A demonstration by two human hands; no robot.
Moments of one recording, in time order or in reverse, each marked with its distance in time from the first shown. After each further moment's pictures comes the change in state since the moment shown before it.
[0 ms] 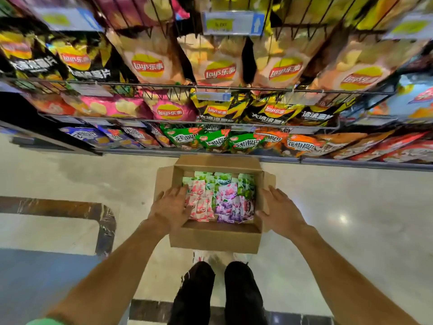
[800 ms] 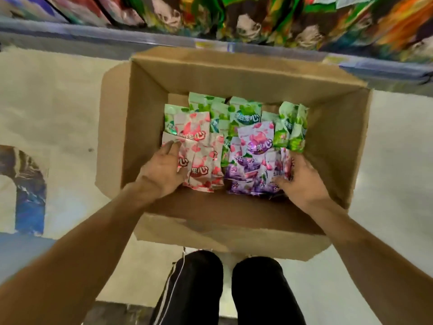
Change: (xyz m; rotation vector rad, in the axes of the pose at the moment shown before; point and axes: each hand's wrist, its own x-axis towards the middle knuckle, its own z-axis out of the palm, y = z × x) left_hand 0.289 -0.093 0.322 -0.275 -0.066 -0.101; right_hand 0.285 0.073 0.321 0.282 0.008 0.279
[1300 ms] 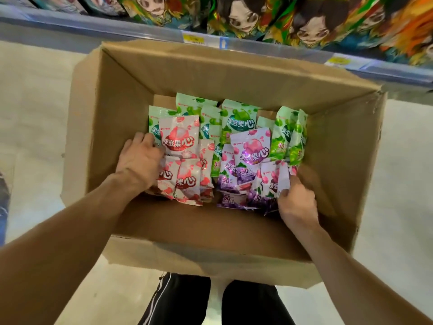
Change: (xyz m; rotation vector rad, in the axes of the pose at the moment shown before) left_hand 0.069 -0.014 0.011 0.552 0.120 0.027; right_hand 0.029 0.016 0.043 0.007 0.092 0.201
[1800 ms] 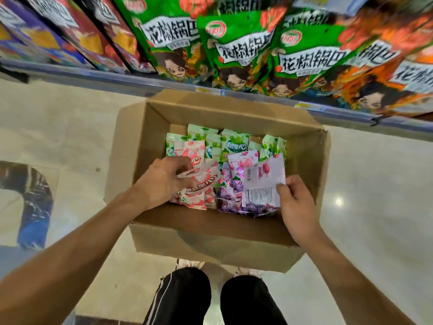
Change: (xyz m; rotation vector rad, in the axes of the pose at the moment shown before) left_hand -0.102 -0.005 -0.104 -0.987 -0.064 0.132; right_hand -0.109 -0.038 -0.104 0.541 0.052 -0.233
